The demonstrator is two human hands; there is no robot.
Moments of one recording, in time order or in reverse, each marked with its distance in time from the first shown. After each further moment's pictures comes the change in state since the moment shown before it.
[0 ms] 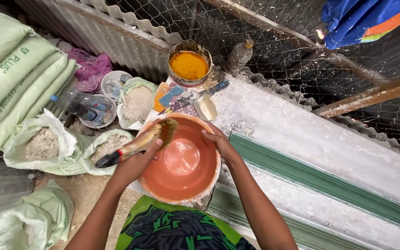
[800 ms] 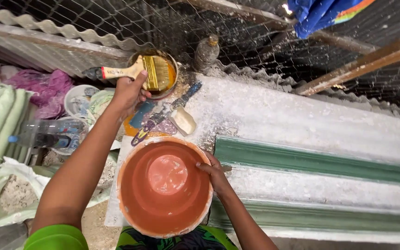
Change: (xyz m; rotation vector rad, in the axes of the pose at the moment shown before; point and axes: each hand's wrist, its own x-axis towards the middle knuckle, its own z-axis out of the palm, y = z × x) left_hand 0.287 0.083 0.034 -0.565 -0.122 0.088; right_hand -0.023 0.056 -0.020 0.319 0.463 0.011
